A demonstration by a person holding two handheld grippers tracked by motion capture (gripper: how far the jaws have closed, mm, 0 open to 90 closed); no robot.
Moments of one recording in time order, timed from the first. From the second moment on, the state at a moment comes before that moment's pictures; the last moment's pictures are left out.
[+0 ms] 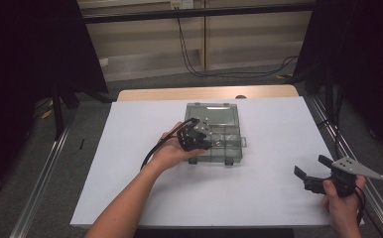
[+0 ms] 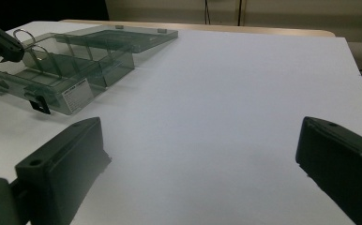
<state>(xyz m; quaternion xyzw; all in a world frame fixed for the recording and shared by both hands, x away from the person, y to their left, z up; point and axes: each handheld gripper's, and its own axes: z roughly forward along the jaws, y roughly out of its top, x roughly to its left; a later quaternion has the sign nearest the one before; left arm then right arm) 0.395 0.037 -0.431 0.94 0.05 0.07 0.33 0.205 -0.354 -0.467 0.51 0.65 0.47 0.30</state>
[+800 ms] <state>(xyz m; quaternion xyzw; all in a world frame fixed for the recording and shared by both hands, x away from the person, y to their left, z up) 0.398 0.082 -0.423 0.86 0.19 0.05 0.46 0.210 -0.339 -0.463 0.50 0.66 0.47 0.30</state>
